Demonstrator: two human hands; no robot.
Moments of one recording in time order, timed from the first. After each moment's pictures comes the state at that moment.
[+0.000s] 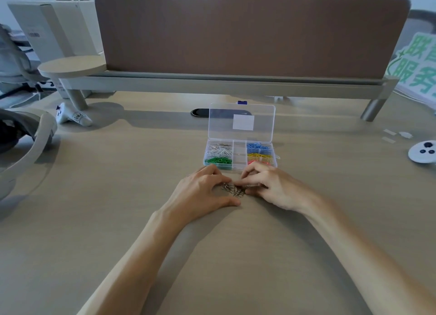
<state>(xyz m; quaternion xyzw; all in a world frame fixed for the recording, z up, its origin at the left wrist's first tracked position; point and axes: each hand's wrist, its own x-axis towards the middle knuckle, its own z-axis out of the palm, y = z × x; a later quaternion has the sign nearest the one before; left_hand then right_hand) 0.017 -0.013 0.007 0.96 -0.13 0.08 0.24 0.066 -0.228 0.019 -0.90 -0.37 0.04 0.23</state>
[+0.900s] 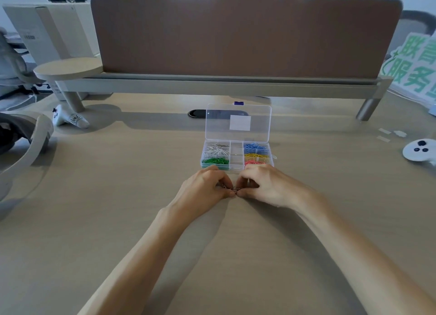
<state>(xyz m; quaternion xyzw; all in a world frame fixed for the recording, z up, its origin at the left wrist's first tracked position) 0.026 -0.026 0.011 0.95 -0.10 0.04 0.29 0.064 -0.216 0.031 -0.91 -0.36 0.05 0.21</state>
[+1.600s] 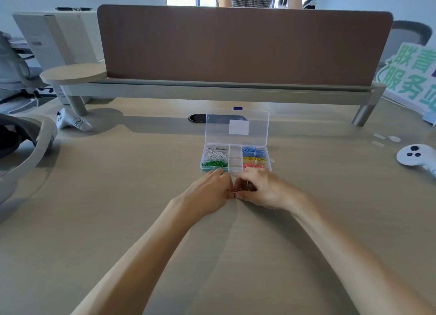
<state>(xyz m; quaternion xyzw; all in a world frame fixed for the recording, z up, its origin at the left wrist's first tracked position) 0.038 -0.037 0.011 0.97 -0.18 0.01 0.16 0.063 -0.215 0.027 -0.91 -0.35 0.05 0.22</state>
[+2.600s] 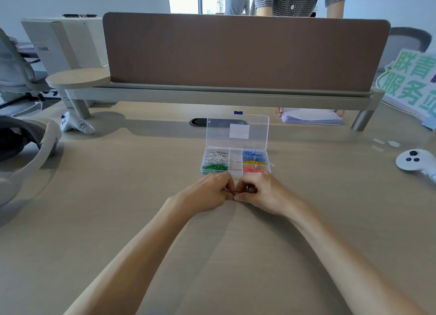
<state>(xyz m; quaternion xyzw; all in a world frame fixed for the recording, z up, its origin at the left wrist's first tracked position) 0.039 -0.036 0.026 0.95 -0.17 -0.05 0.26 0.059 -0.217 0.021 -0.90 -0.31 0.04 0.30</state>
